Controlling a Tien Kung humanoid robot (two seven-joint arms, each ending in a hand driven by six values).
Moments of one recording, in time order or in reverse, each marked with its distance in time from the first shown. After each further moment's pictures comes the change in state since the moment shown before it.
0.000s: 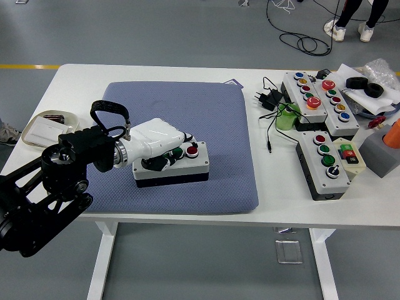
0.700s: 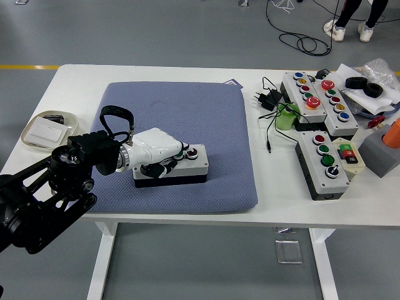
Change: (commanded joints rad) left arm -0.017 -0.013 0.029 0.080 0.000 -0.053 0.009; right arm 0.004 0.000 0.000 0.000 0.001 0.000 0.000
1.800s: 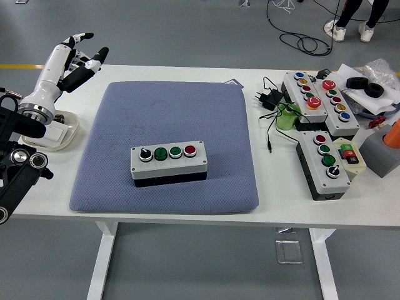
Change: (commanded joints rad) left arm 0.143 0.020 -0.373 0.105 -0.799 0.761 0.082; right arm -0.011 0.002 -0.004 0.000 0.011 0.001 -0.002
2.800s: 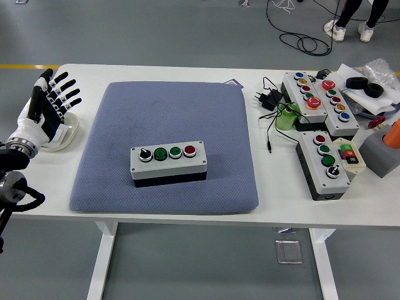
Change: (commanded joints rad) left arm 0.063 0.039 -0.025 0.190 -0.840 -0.246 -0.148; right arm -0.009 0.002 0.009 0.000 -0.007 0.000 0.000
